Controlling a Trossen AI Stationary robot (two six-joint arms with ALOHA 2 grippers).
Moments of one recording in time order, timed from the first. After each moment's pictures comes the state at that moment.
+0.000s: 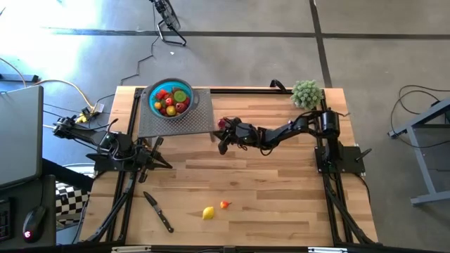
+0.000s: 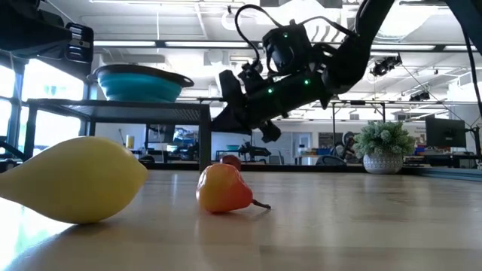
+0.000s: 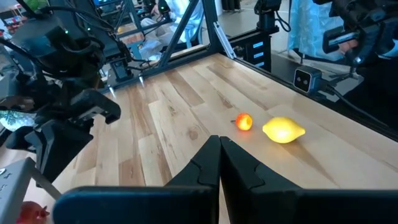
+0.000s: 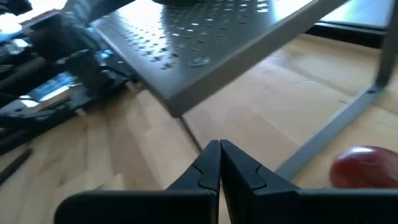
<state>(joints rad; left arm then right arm) -0.33 0.16 0.21 -0.18 -0.01 0.23 -0.11 2.00 0.96 0.76 0.19 0.44</state>
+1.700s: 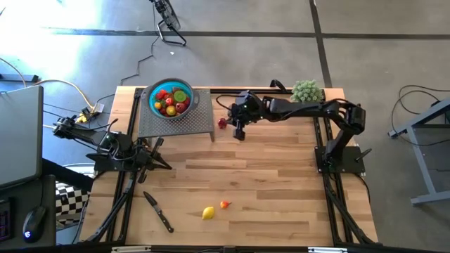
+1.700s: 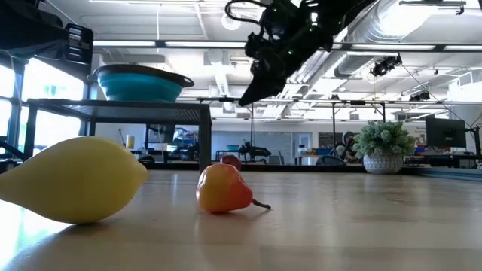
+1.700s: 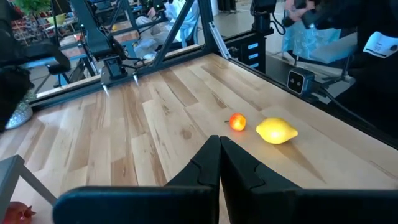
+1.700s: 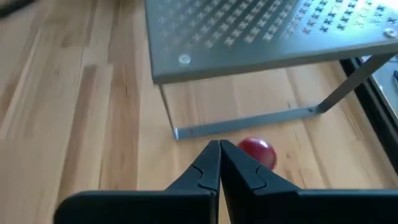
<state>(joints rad) -0.33 0.16 0.21 -0.19 0.01 0.20 -0.31 1.72 1.24 -0.21 -0.15 -0.13</state>
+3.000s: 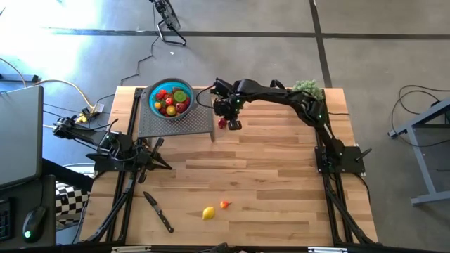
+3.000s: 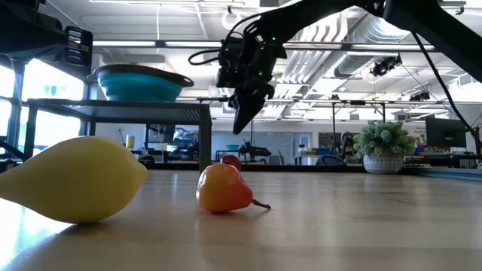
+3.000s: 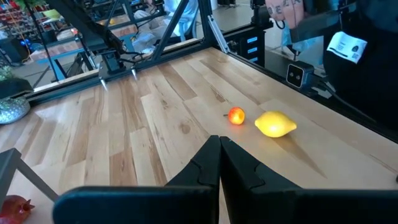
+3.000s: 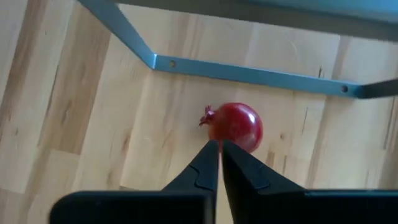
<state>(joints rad) -0.33 0.16 0.21 -0.21 0.01 0.20 -0.40 2.21 1.98 -0.98 -0.23 -0.58</state>
